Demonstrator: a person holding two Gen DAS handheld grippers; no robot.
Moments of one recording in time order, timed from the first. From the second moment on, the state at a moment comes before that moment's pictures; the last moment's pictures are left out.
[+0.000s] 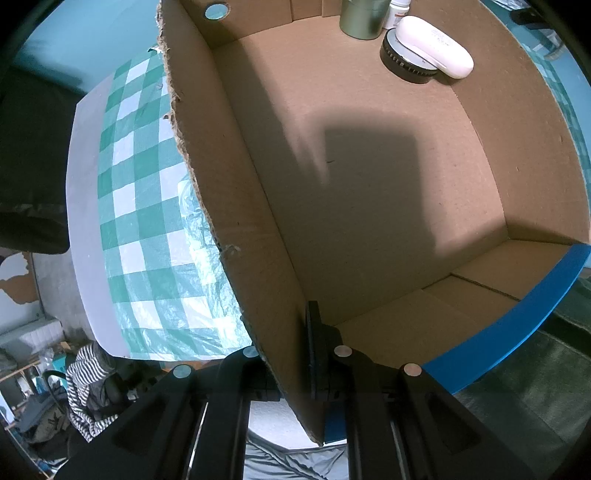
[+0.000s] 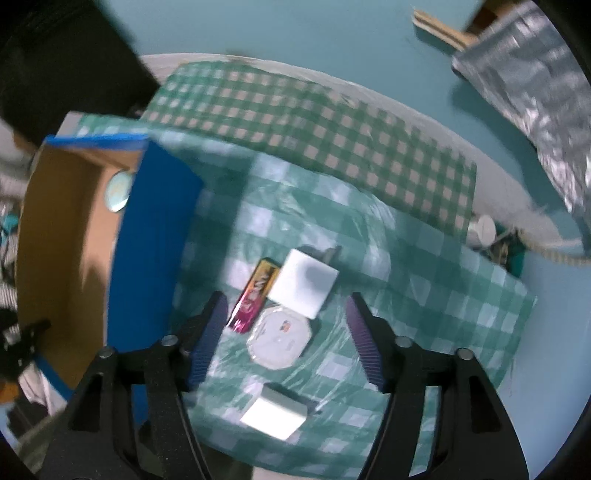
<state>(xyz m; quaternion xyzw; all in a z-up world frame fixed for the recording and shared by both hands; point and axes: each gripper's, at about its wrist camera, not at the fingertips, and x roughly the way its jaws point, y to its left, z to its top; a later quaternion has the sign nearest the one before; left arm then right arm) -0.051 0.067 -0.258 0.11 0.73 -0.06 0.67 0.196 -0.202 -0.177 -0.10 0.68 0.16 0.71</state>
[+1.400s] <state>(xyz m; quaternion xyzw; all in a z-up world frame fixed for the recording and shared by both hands) -0.052 0.071 -0.260 0.10 0.73 -0.05 0.67 0.216 -0.246 -0.272 -0.04 0.73 0.08 0.68</state>
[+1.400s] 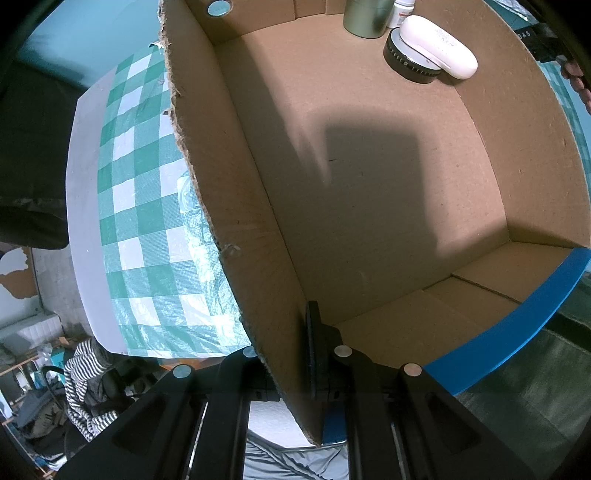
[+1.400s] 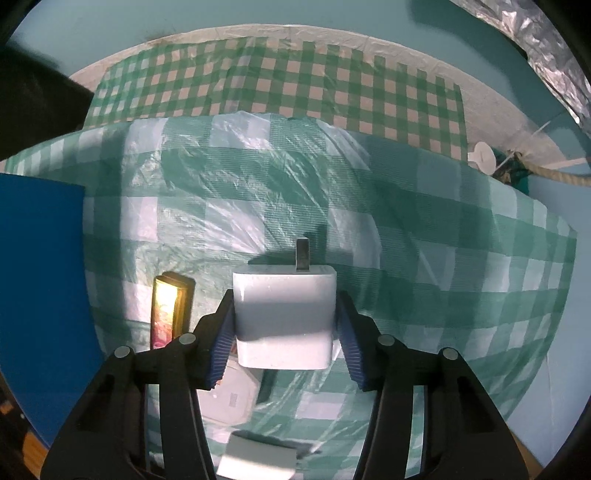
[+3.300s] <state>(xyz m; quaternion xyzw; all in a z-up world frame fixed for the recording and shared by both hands) -0.054 0.070 -0.259 0.11 0.73 -0.06 0.68 0.153 -0.100 -0.131 -0.20 0.64 0.29 0.68</state>
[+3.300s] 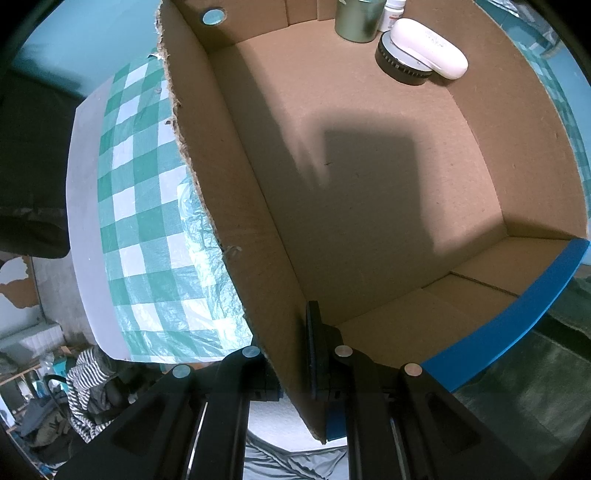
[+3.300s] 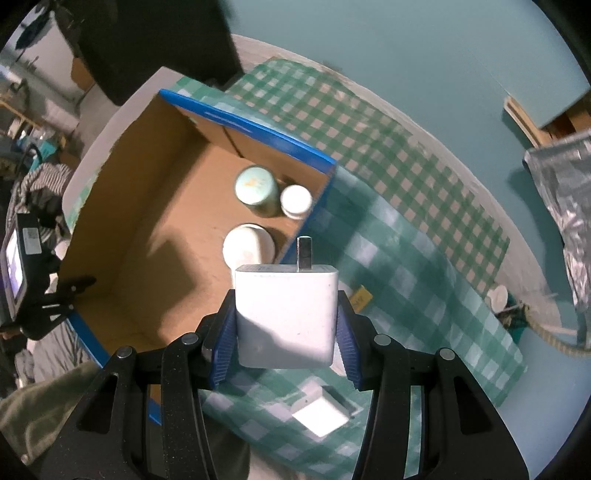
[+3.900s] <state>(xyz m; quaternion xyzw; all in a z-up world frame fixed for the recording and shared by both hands) -0.056 0.073 -0.260 0.11 0.73 -0.06 0.68 0.152 -0.042 -0.160 -0.24 0.64 0.32 0.66</state>
